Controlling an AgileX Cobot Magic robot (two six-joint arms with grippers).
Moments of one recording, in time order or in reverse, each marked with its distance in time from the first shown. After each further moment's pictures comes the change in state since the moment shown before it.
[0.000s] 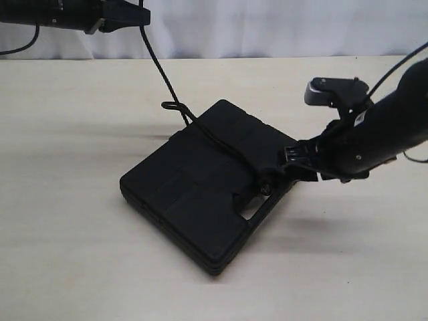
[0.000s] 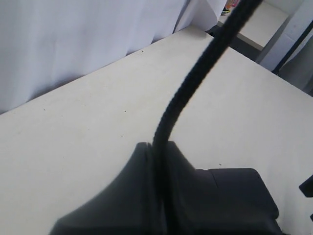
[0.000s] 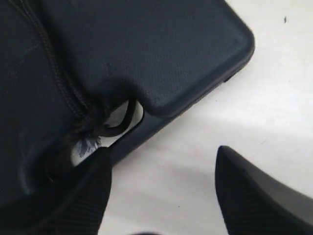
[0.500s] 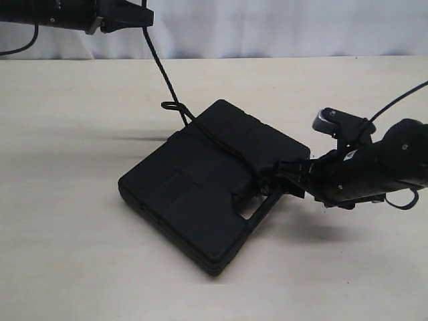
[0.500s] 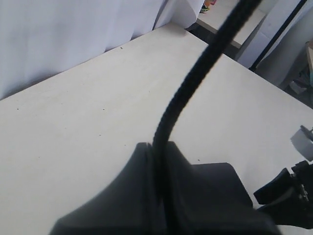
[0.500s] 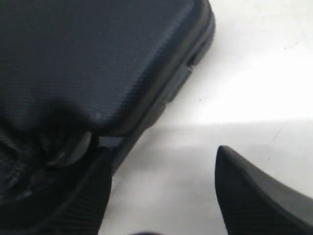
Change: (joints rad) left arm 0.000 -0.016 0.000 0.010 0.069 -0.022; right arm 0.018 0.105 0.165 0.229 -0.360 0.051
